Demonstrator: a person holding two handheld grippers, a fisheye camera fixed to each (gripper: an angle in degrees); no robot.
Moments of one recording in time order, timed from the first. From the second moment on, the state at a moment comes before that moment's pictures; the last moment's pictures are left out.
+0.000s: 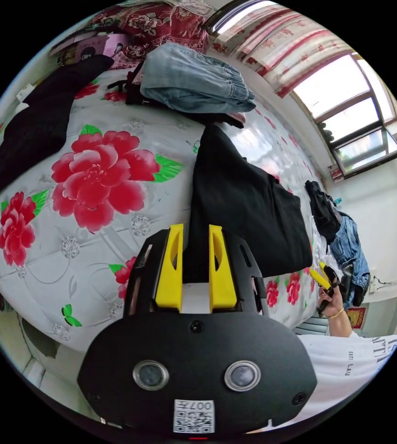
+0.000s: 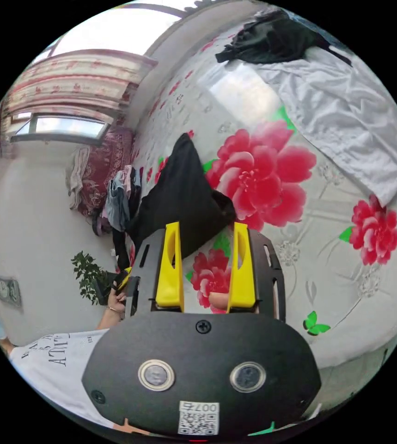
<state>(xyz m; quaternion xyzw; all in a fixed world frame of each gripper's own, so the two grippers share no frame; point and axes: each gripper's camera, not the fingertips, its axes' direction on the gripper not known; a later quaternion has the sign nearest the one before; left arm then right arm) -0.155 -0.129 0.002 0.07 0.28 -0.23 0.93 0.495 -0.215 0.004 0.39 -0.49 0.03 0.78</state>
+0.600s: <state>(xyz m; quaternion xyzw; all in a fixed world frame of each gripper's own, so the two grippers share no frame) -0.189 -0.110 -0.010 0.04 0.32 -0.26 0.91 0.286 -0.190 -0.124 0.46 -0.41 -0.28 0.73</state>
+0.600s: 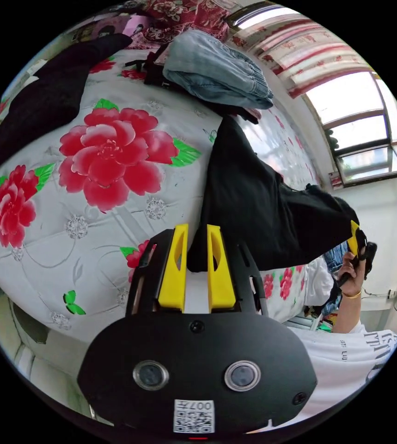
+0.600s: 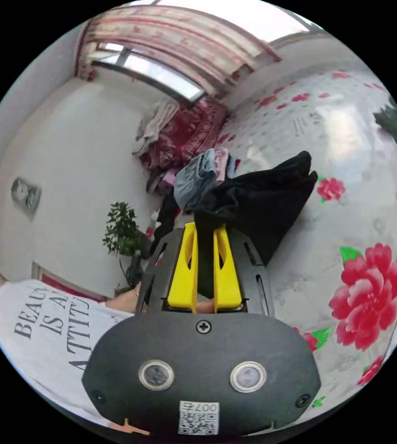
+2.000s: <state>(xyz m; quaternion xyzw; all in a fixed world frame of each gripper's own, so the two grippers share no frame) -0.259 -0.049 0.007 0.03 0.59 -0.18 0.78 0.264 -0.420 0.134 0.30 -0.70 -0.10 0.64</state>
